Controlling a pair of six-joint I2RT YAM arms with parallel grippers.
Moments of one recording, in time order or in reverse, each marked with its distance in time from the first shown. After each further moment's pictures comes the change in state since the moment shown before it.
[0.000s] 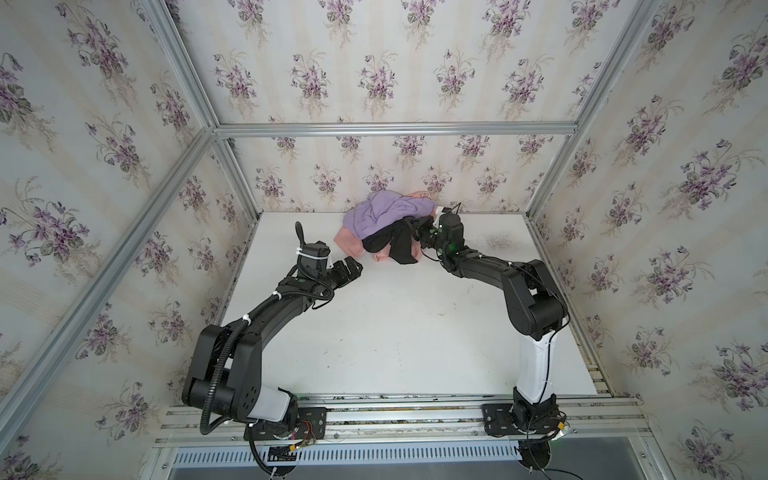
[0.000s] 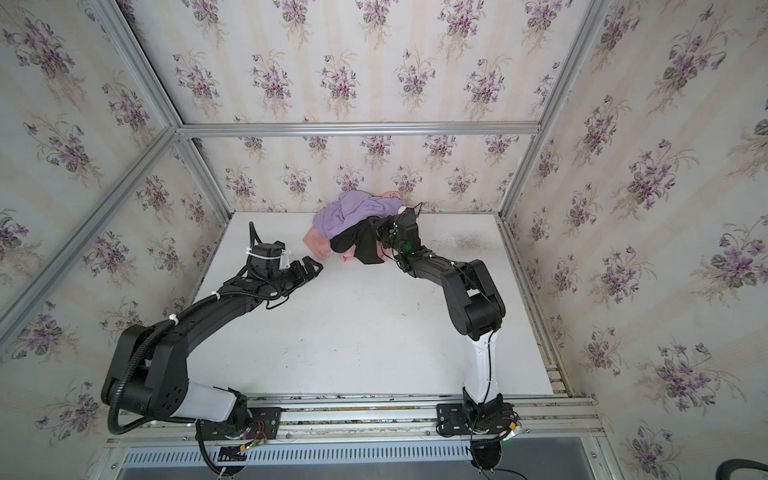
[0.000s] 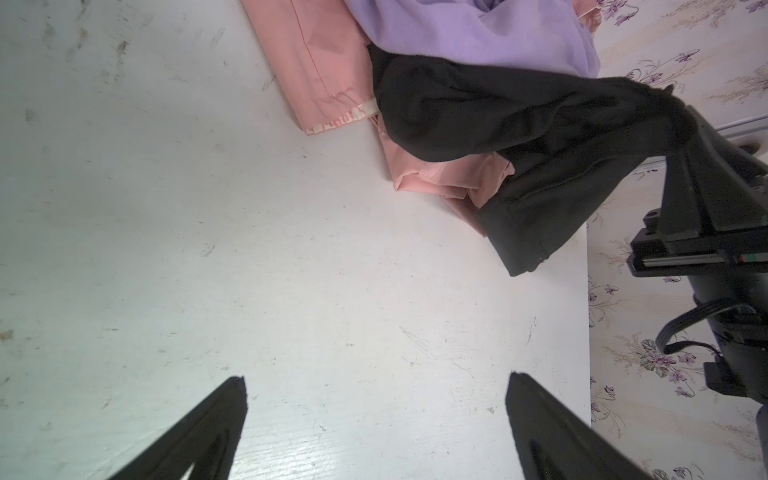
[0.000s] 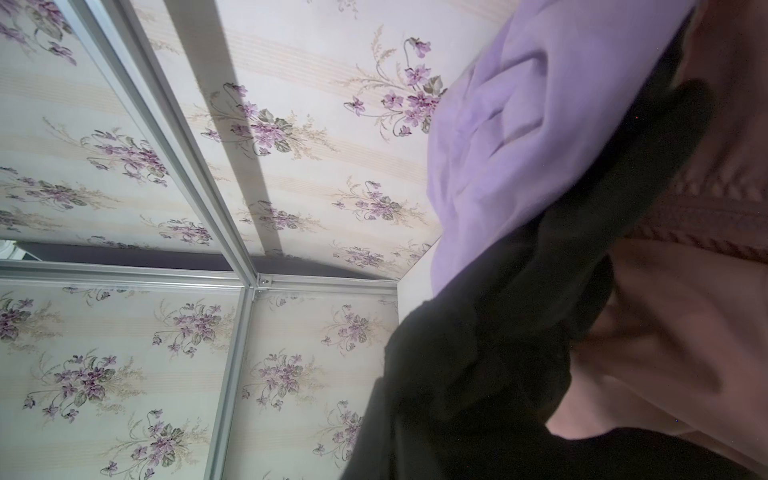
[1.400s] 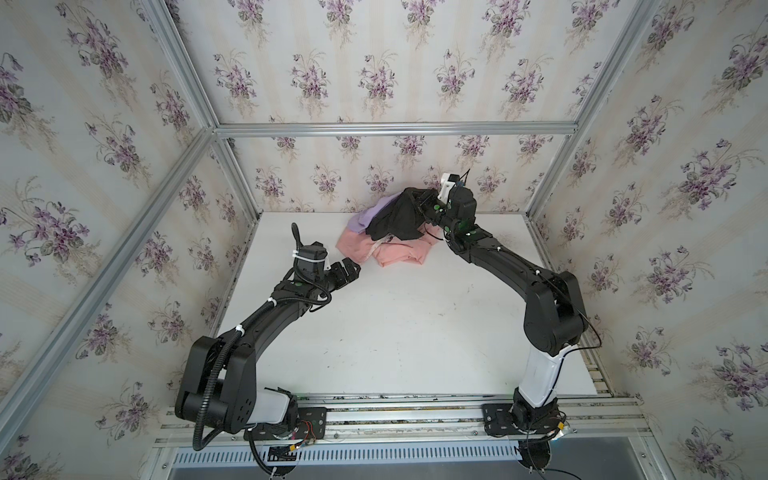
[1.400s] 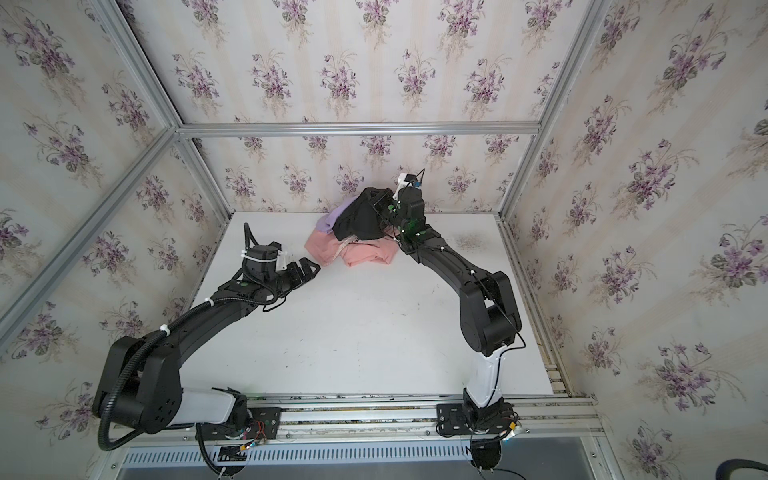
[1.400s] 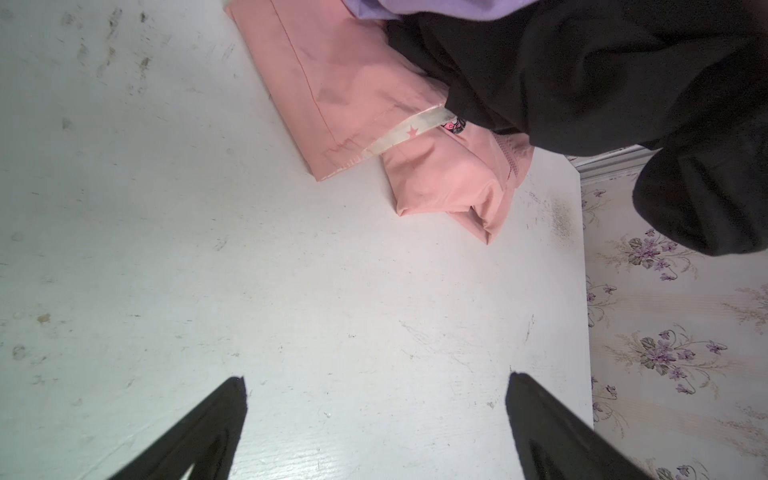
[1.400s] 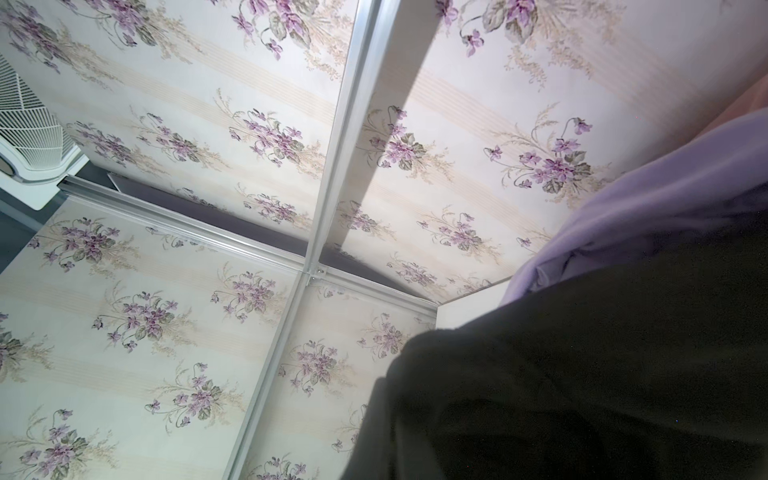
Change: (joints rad) left arm 0.002 -0.060 -0.023 -0.010 -0.015 0.010; right arm 0.021 -0.164 0.178 -0.201 0.023 -0.185
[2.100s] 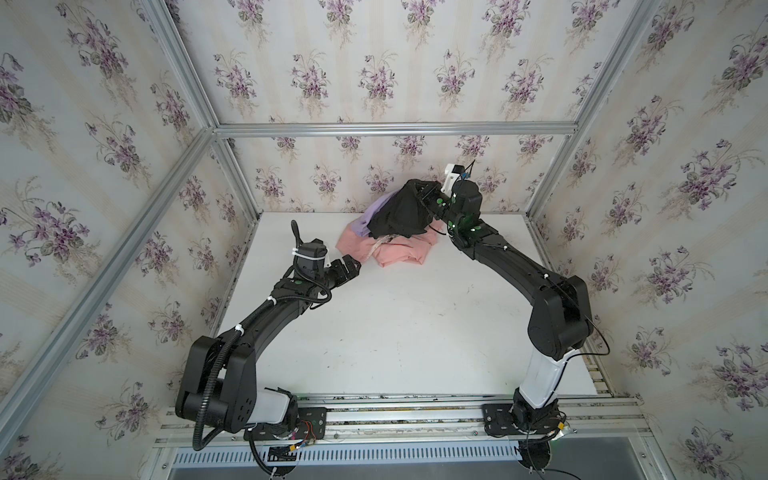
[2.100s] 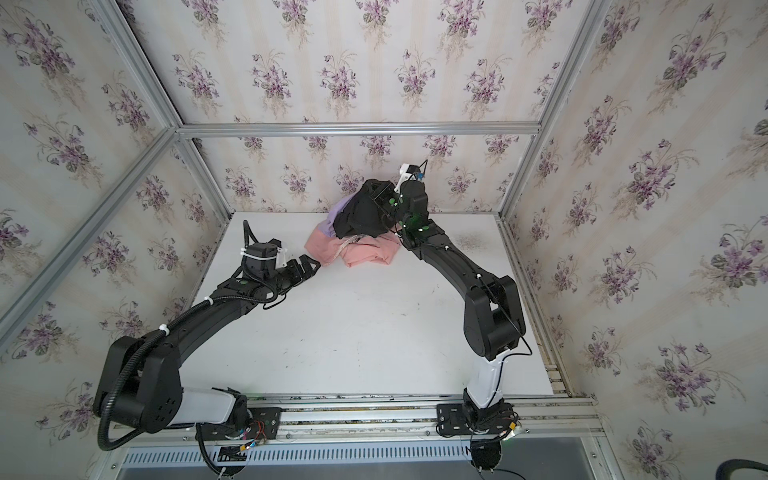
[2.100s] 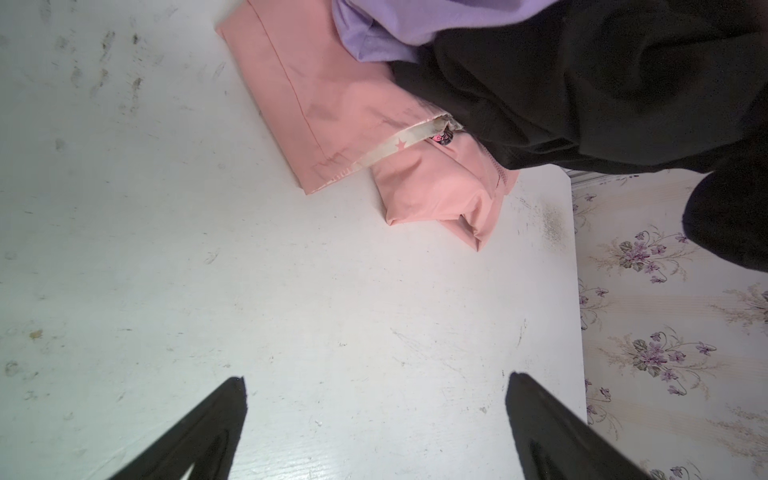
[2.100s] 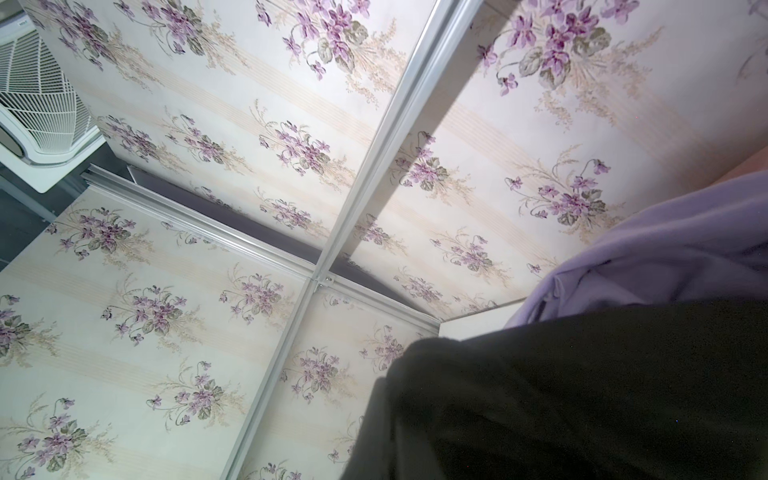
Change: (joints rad) left arm 0.000 0.005 0.025 0.000 0.001 0.000; right arm 0.001 -0.034 0.046 -0.040 0.028 -0.064
